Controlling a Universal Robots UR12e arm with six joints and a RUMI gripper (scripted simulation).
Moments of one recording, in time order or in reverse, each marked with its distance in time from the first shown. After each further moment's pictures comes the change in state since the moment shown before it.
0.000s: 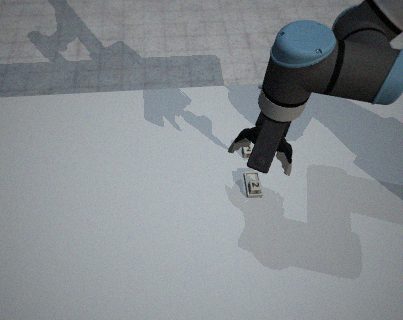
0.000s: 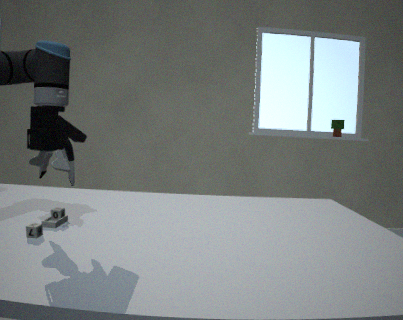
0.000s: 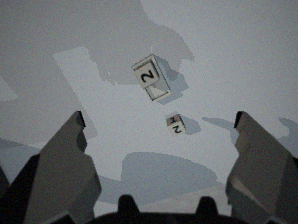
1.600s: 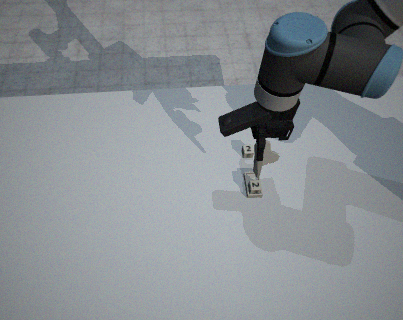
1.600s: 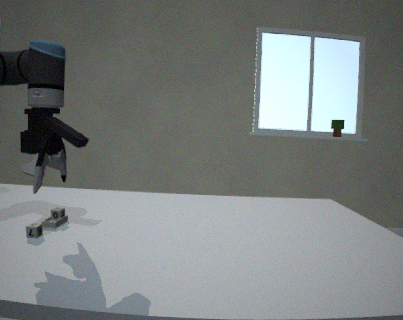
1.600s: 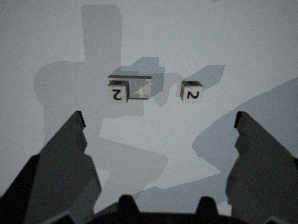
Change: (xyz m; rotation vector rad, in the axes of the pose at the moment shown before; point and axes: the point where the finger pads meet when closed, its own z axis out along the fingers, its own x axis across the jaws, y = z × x) arm 0.030 0.034 0.007 0.001 0.000 1.046
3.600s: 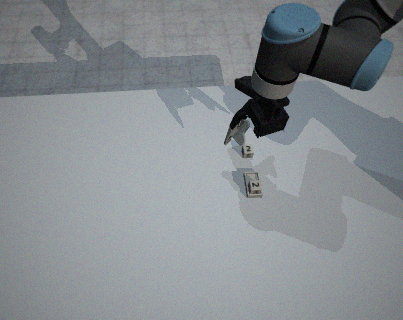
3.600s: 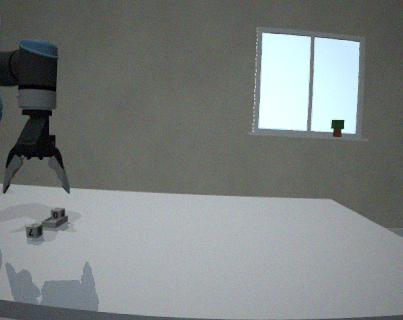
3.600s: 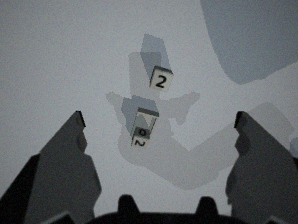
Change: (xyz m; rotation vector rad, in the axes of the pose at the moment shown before) arm 0.054 0.014 0.007 0.003 0.001 1.300
